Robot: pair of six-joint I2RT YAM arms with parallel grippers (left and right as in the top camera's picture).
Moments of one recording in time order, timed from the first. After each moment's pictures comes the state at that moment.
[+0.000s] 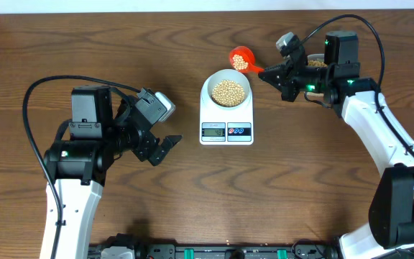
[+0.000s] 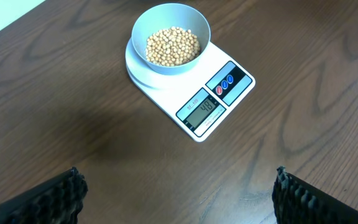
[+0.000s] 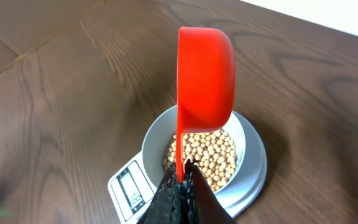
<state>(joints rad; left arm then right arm) -0.04 1.12 1.10 -0.91 0.54 0.65 0.12 1.73 1.23 -0.25 -0.90 -0.29</state>
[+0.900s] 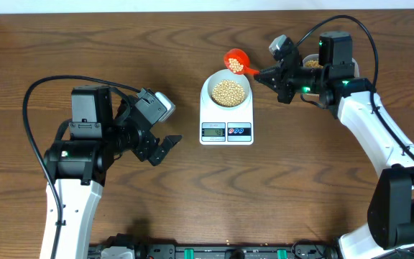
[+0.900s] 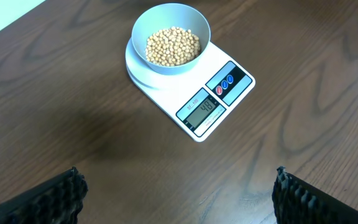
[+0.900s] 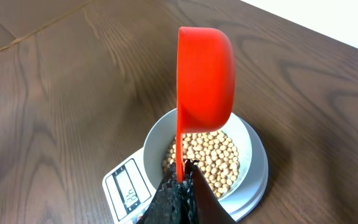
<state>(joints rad) -0.04 1.12 1.10 -0.91 0.54 0.65 0.15 1.73 1.23 -0.25 -0.88 -0.36</state>
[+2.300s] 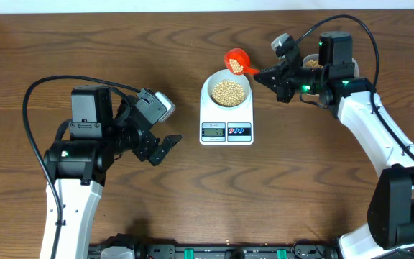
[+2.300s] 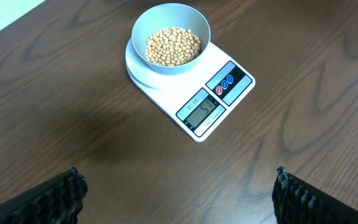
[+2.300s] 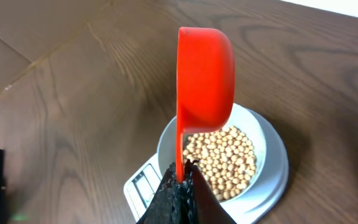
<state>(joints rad) -0.04 1.12 1.10 -0.91 0.54 0.65 0.15 1.73 1.23 -0.25 -0.90 -0.21</state>
